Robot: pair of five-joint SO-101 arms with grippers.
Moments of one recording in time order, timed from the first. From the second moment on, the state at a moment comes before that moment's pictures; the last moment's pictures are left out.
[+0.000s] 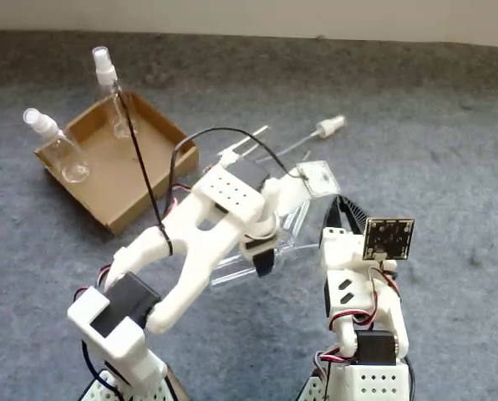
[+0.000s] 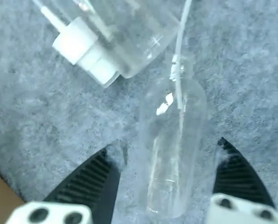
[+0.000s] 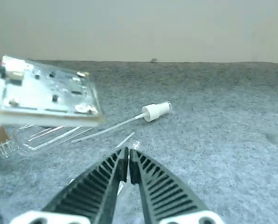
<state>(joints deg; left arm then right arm) 31.1 8.3 8.0 78.6 -26.0 -3.3 -104.3 95.7 29.5 1.8</state>
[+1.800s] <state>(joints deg) 33.2 17.1 -4.9 98.4 -26.0 -3.3 -104.2 95.7 29.6 1.9</state>
